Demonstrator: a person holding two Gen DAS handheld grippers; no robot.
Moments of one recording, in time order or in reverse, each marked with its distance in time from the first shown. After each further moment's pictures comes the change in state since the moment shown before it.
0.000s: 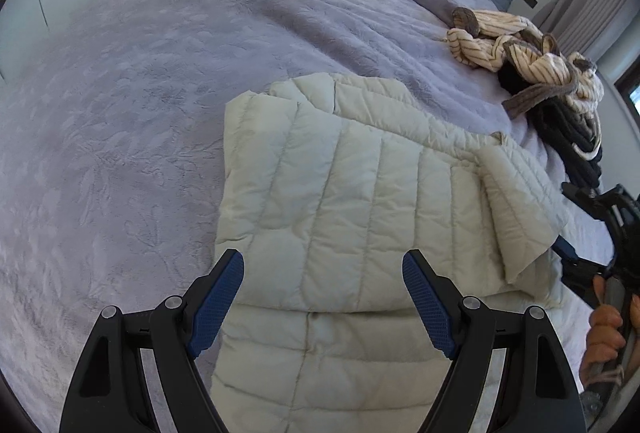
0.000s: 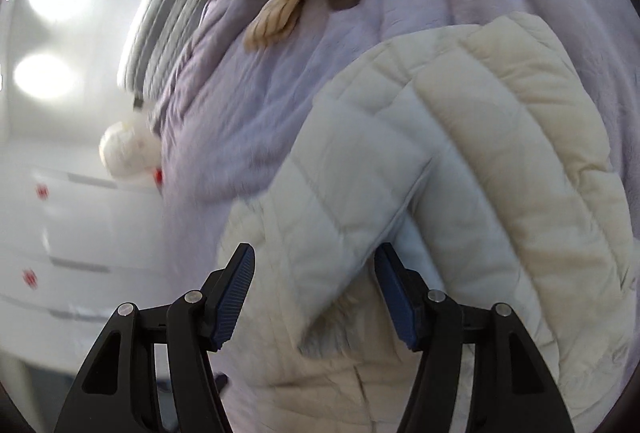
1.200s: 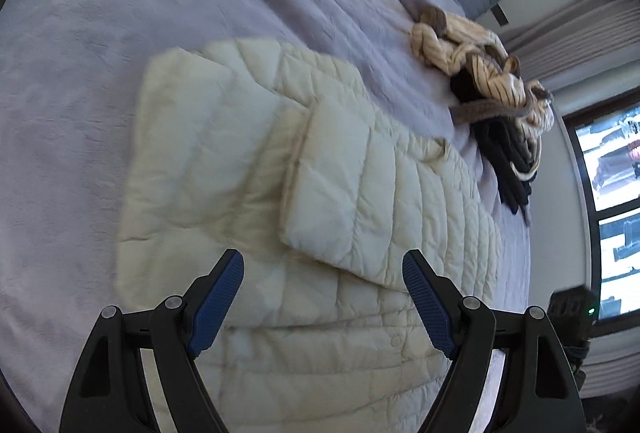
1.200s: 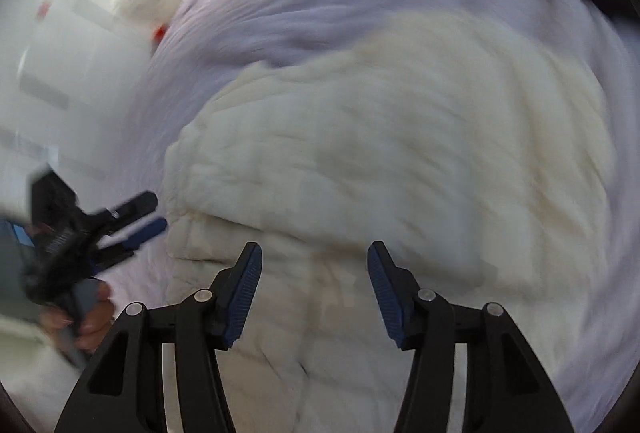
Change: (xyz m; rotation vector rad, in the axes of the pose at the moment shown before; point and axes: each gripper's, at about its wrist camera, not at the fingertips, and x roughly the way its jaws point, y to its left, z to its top) left arm 0.043 0.000 0.021 -0.126 0.145 -0.331; right arm -0.036 -0.001 -0.059 -0.410 0.260 -0.192
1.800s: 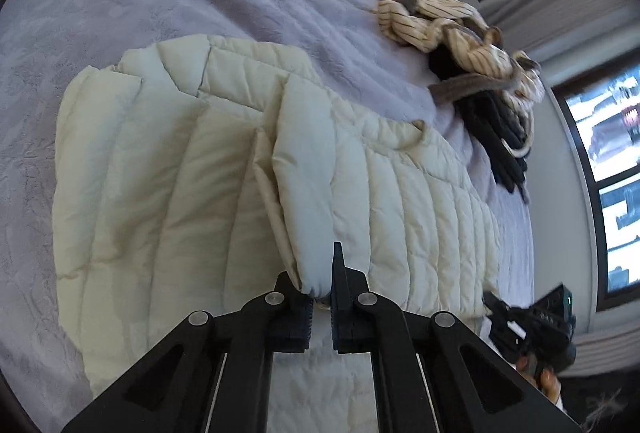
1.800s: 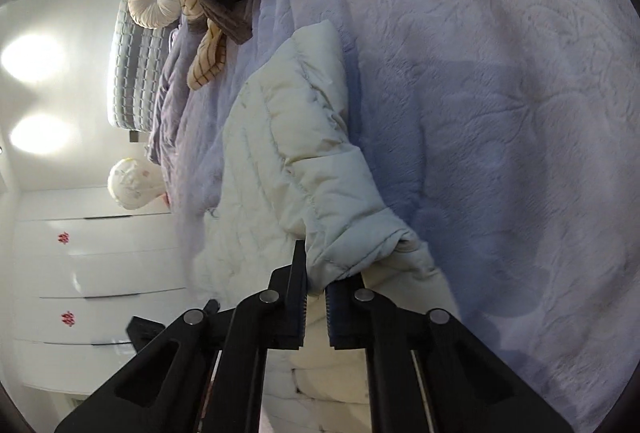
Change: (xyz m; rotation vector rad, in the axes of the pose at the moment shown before) left arm 0.025 -0.036 0.003 0.119 0.013 -0.017; right arm -0.033 -0.139 -0.007 0.501 -0.198 0.218
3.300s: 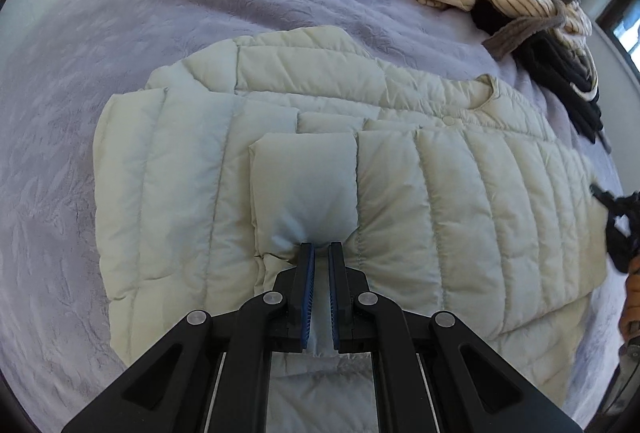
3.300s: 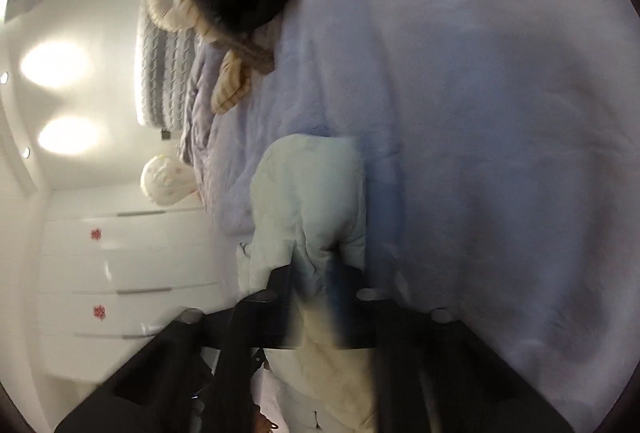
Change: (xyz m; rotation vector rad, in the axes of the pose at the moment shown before) left arm 0.027 0.000 -0.016 0.187 -0.011 0.358; right arm 0.019 0.016 0.088 -0.103 0.019 0.120
